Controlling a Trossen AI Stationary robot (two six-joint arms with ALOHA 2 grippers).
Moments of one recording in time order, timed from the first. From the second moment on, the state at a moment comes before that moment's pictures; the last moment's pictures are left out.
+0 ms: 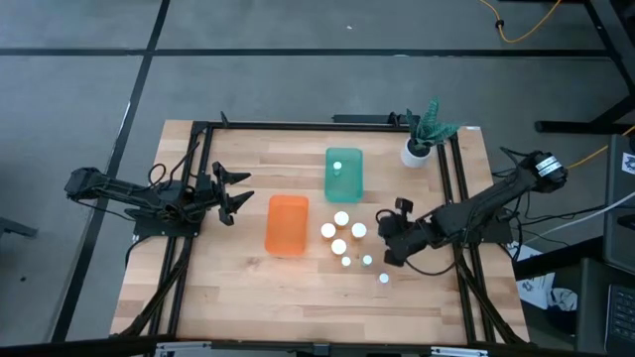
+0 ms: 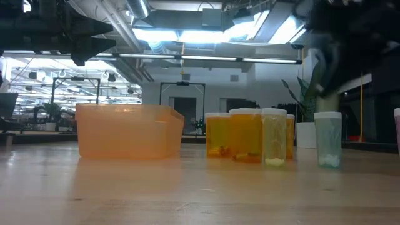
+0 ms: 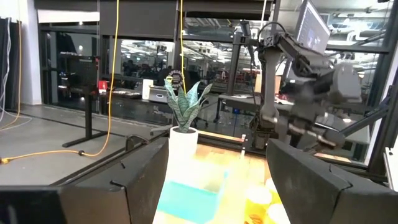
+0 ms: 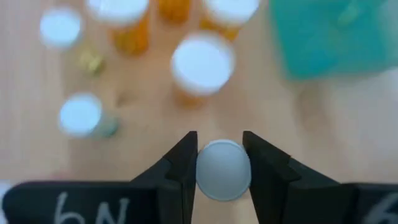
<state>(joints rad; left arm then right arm) -0.15 0.30 0.01 0.50 -0.48 -0.04 0.45 1.31 0.83 -0.67 0.51 0.52</state>
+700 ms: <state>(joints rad) -0.15 0.30 0.01 0.50 -0.48 -0.04 -0.20 1.44 0.99 -0.42 0.31 0.09</state>
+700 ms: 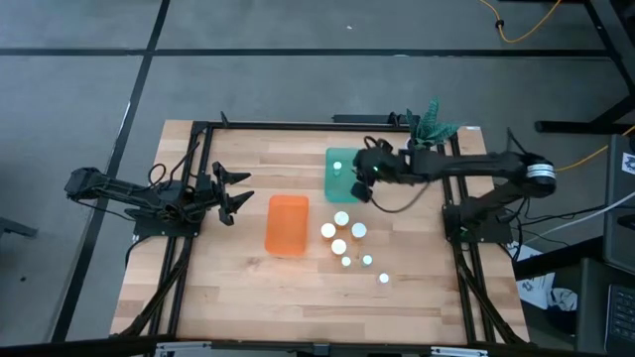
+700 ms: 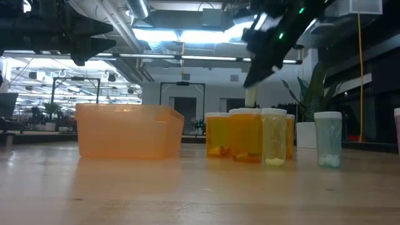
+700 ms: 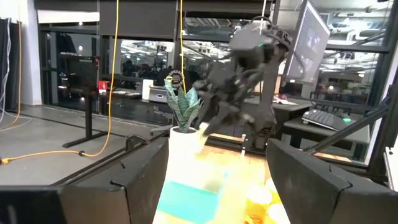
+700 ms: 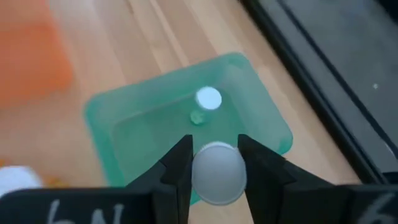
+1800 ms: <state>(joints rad) -0.15 0.30 0.01 0.50 -0.48 -0.04 -0.38 1.74 1.08 -0.36 0.13 0.00</state>
